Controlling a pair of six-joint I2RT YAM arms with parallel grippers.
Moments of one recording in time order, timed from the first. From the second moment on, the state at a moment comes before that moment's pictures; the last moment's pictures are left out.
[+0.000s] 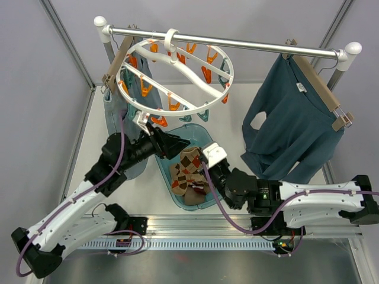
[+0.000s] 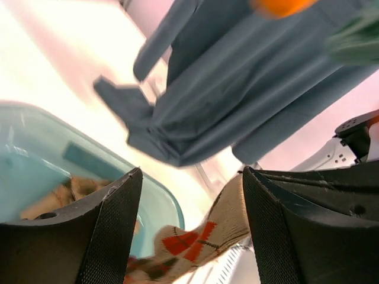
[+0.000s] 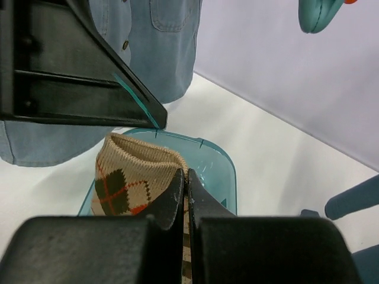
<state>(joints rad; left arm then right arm) -0.70 0.81 0.82 -0.04 0.24 -0.68 1.50 1.08 0.93 0.15 0.97 -0.21</state>
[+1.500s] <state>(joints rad) -0.70 0.71 0.57 0.53 0.53 -0.32 1.50 1.10 1.26 -0.21 0.82 0.06</state>
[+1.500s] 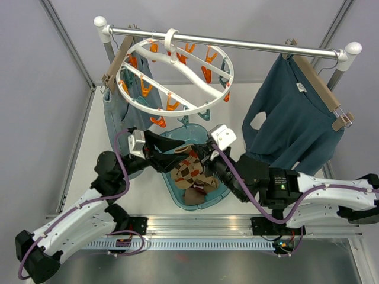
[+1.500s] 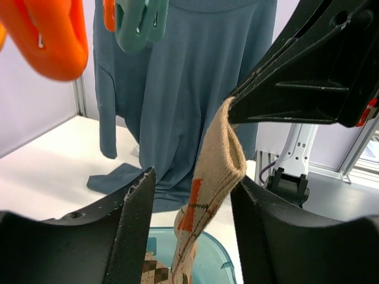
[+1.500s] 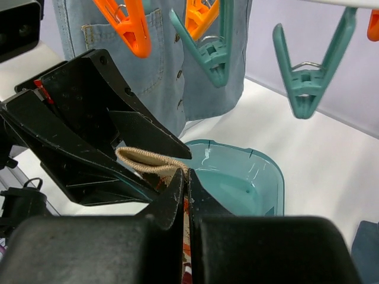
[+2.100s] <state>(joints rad) -0.70 0.68 0.57 0.54 0.53 -0.35 1.49 1.10 1.27 -0.21 0.91 0.00</state>
